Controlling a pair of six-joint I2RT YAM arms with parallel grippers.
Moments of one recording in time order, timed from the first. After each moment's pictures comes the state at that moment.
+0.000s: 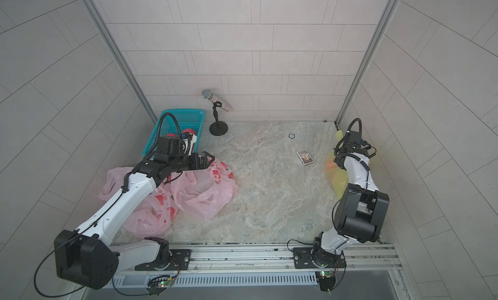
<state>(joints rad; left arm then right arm) -0.24 1.23 1.05 -0.53 0.38 -0.34 -0.41 1.55 1.20 -0.68 0.26 0.38</state>
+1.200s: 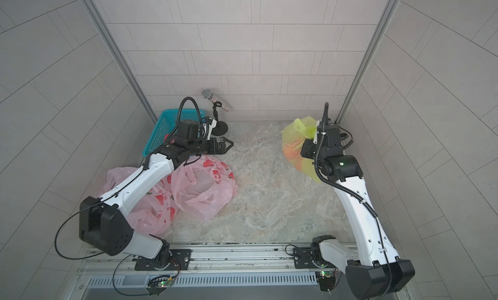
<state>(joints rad) -0.39 1.49 1.29 -0.41 0.41 -0.37 0.14 1.14 1.30 -0.80 0.04 0.34</state>
